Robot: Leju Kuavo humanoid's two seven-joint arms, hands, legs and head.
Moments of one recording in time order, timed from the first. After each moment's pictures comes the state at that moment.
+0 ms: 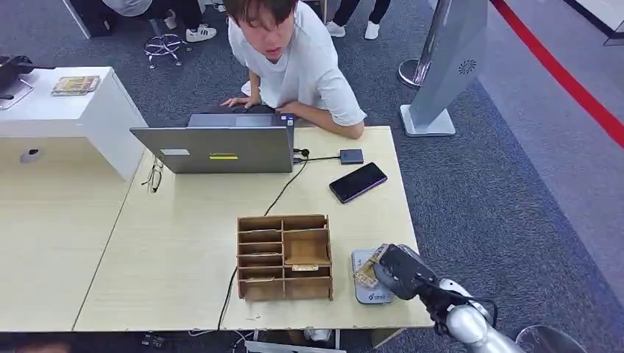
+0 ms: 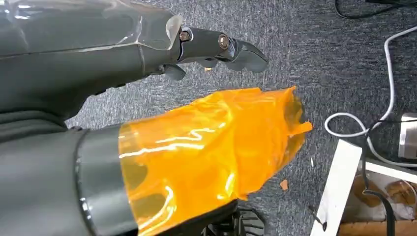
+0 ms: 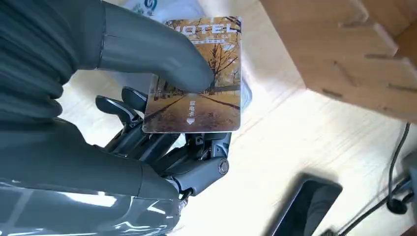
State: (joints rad) left arm -0.18 -0.07 -0.89 -0.21 0.85 0.57 -0.17; right arm 0.00 -0.38 0.40 -1.43 0.03 -0.06 0.02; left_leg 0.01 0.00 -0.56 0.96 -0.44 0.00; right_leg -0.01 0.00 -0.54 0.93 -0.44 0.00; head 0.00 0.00
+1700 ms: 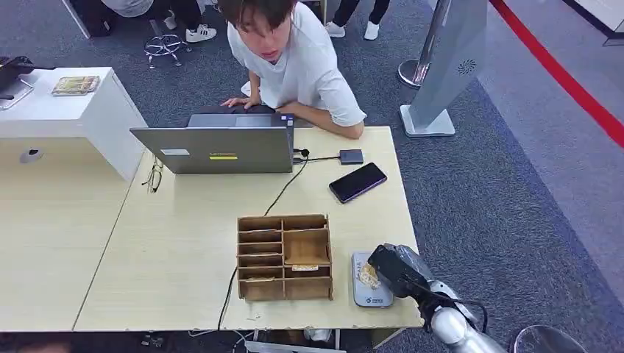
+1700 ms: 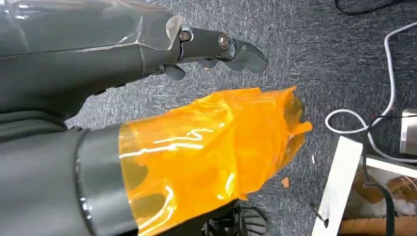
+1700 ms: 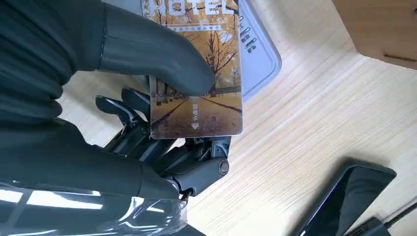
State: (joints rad) left arm -0.18 -0.08 -0.86 -0.21 0.82 0.58 -0.16; right arm -0.02 -0.28 0.37 -1.30 0.24 -0.14 0.07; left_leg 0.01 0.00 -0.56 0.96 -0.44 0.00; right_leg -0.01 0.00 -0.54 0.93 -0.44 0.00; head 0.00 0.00
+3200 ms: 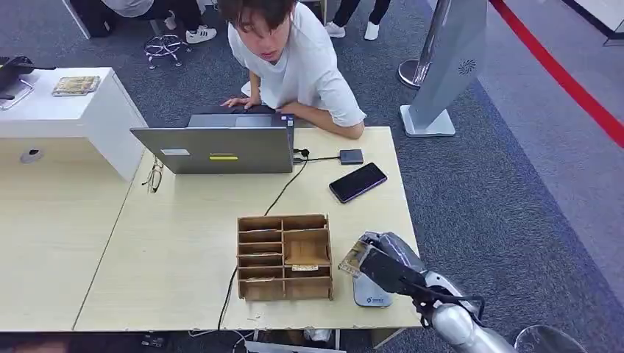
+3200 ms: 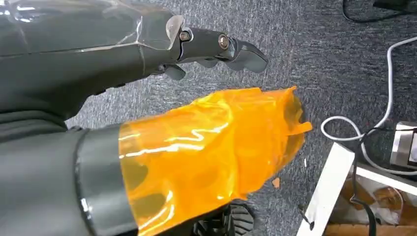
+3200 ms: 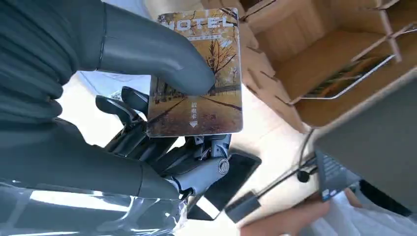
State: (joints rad) left arm -0.18 -0.08 -0.75 -0.21 0.80 0.58 -0.18; right arm -0.03 -0.33 0.43 -1.54 0.22 -0.07 -0.01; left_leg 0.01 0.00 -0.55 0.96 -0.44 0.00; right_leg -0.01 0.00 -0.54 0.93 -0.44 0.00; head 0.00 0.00
